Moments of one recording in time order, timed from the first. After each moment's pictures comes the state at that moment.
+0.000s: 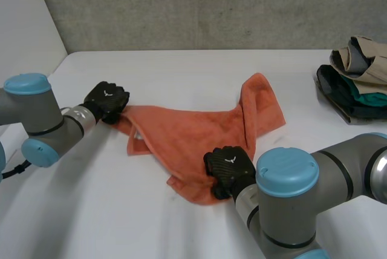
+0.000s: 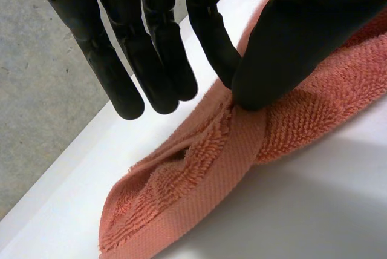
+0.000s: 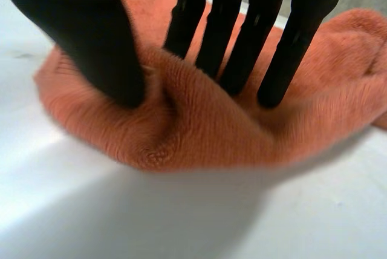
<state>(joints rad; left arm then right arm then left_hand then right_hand) 4.57 -2.48 -1.08 3.29 -1.14 3.75 2.31 -0.99 1.63 -0.24 1.63 3.09 1.15 1.16 1.15 1.16 0.97 1.01 1.04 1.03 1.02 0.83</state>
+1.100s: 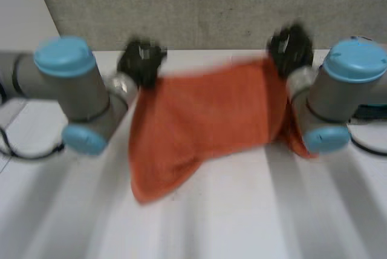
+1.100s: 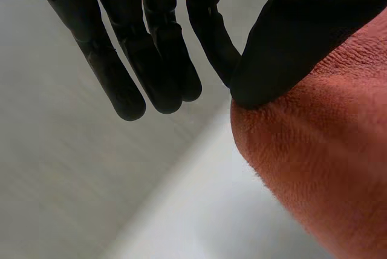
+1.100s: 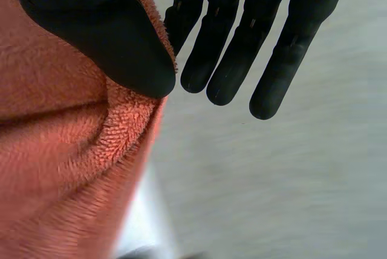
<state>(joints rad) 4.25 -2.26 -1.01 3.35 -1.46 3.65 1.98 -0.89 1.07 -0.39 1.60 2.22 1.15 1.20 1.20 1.20 0.98 1.09 1.18 1.20 1.20 1.01</state>
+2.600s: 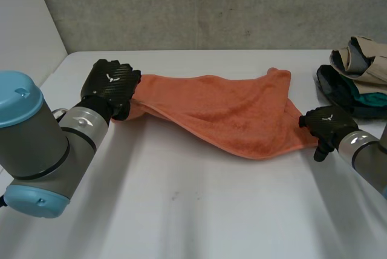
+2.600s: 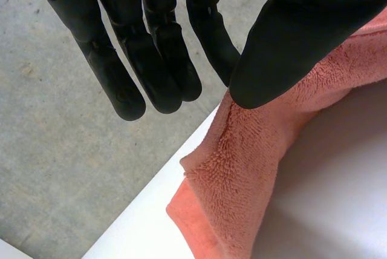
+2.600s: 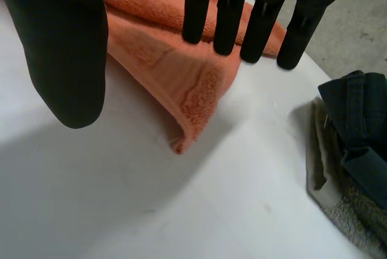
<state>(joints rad) 4.28 -1.85 -1.64 3.45 -1.54 3.62 1.66 -1.04 1.60 -0.12 1.31 2.50 1.15 1.20 1.20 1.20 0.98 0.49 0.48 0.49 0.50 0.33</state>
